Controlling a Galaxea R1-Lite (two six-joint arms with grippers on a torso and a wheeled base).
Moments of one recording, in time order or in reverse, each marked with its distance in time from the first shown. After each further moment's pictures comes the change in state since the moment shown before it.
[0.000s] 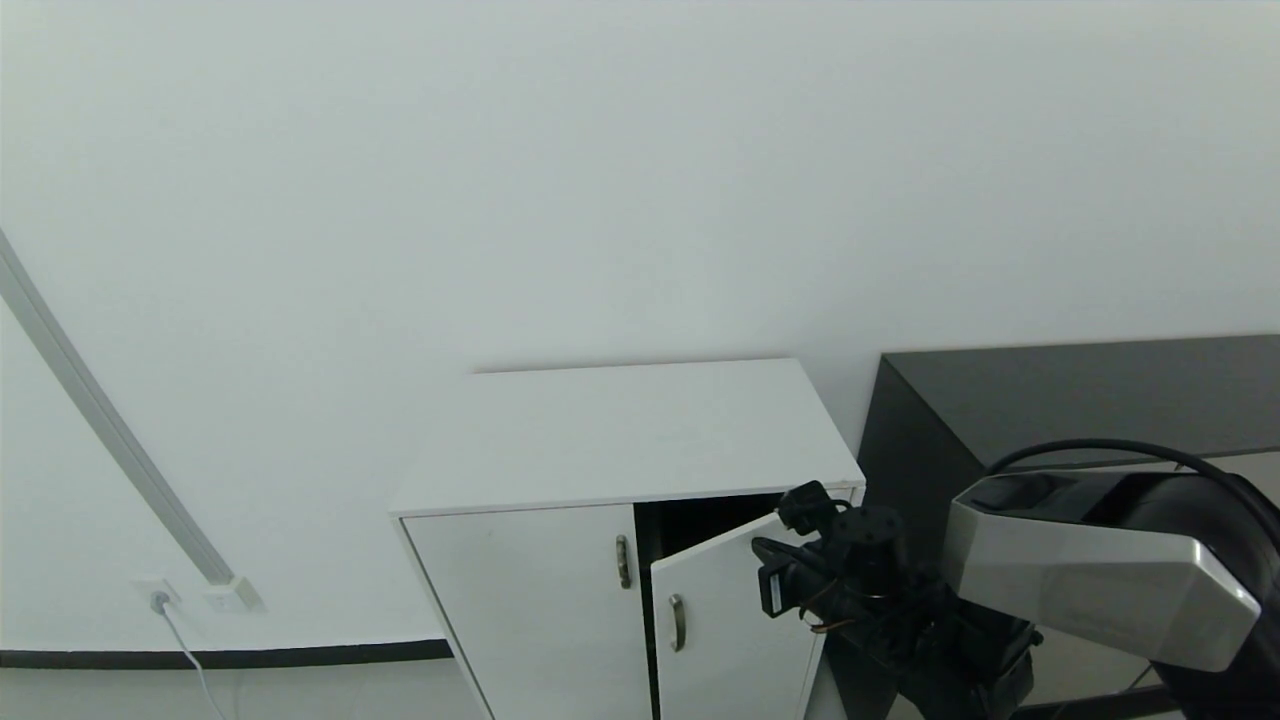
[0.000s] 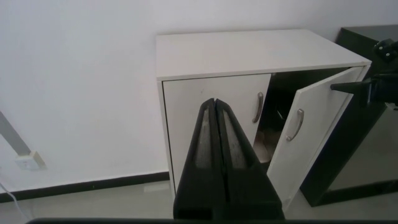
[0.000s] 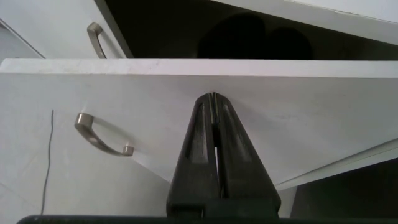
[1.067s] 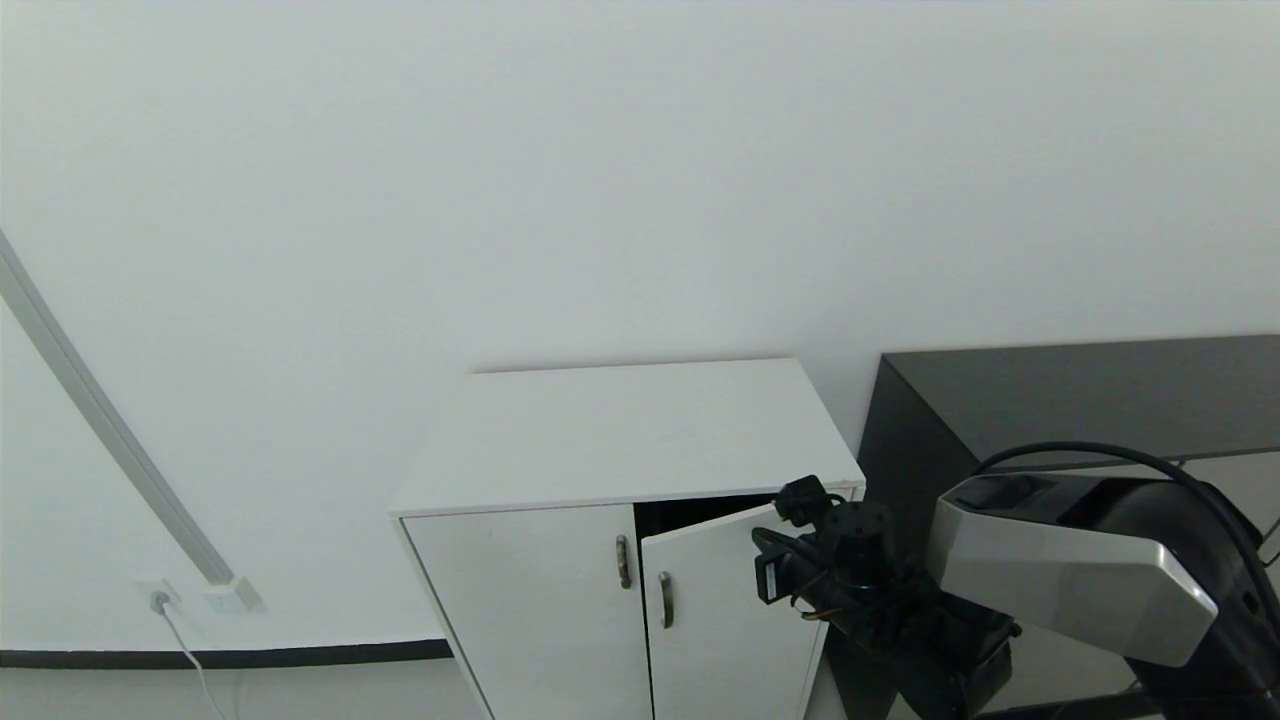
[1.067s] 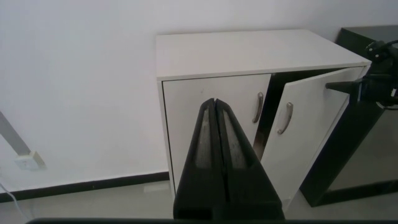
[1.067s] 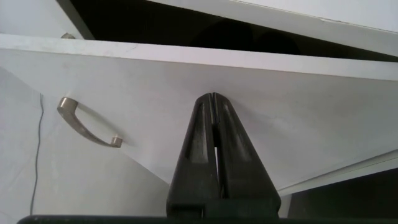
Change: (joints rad) left arm 0.000 0.000 0.000 0.000 0.000 -0.001; right arm -0.016 0.051 -0.084 0.015 -0.035 0.000
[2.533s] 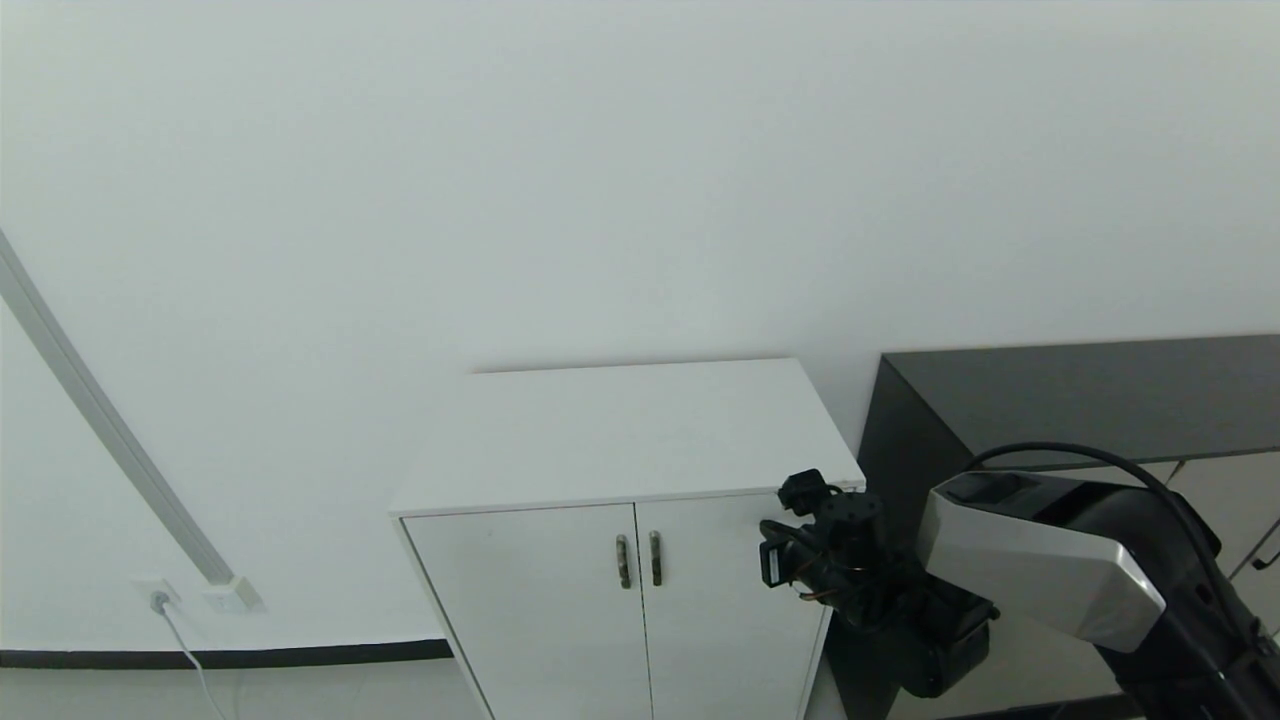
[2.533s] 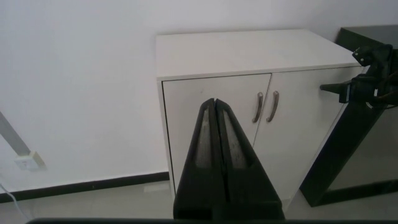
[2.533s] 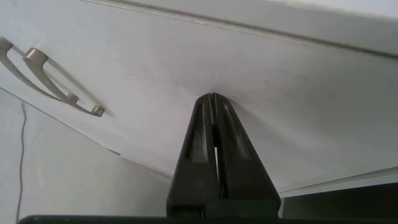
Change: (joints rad) left arm 0.000 0.000 0.000 0.000 -0.001 0.000; right arm -0.061 0.082 -0.140 0.077 0.000 0.000
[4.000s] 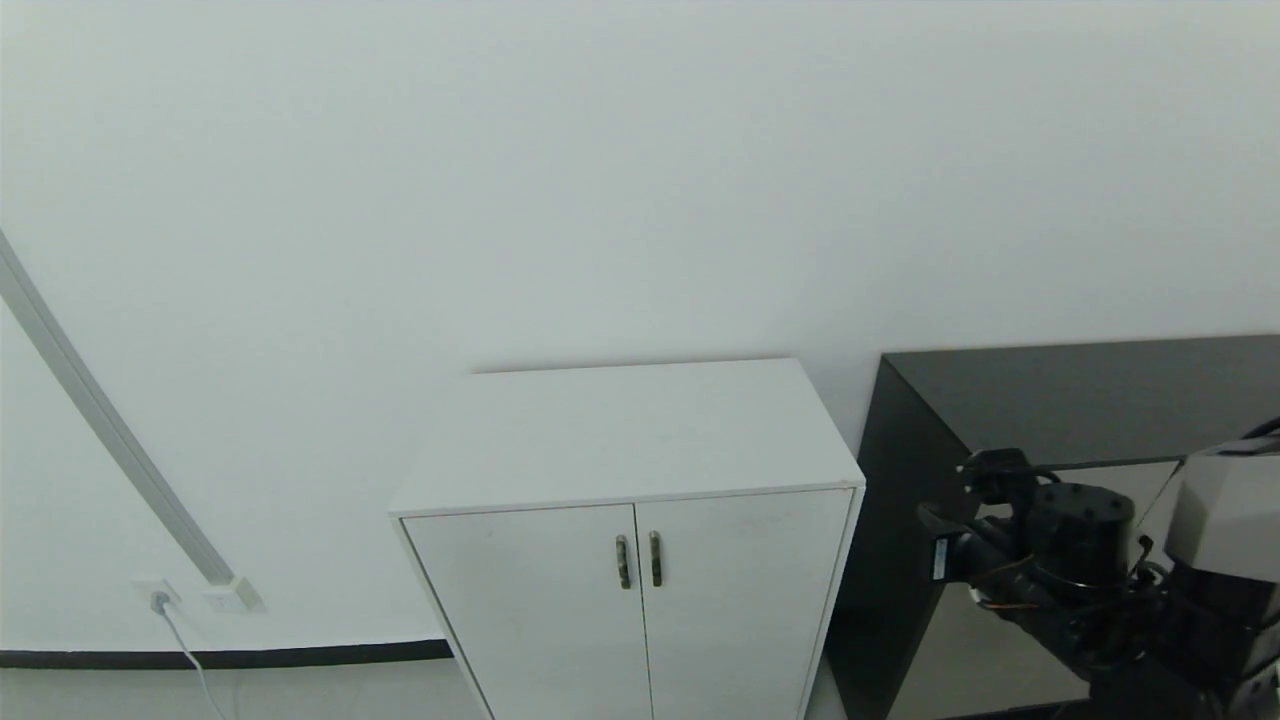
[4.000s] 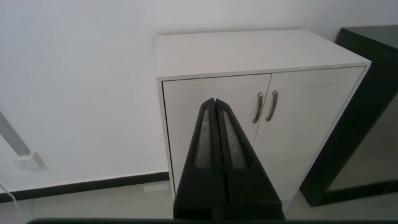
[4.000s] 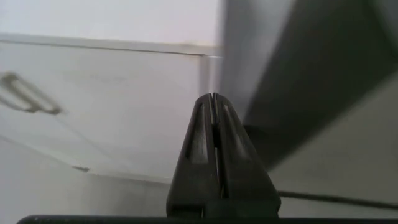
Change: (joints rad) left arm 0.000 0.000 0.000 0.000 0.000 0.000; right arm -0.201 -0.459 0.663 -0.248 -0.095 -0.026
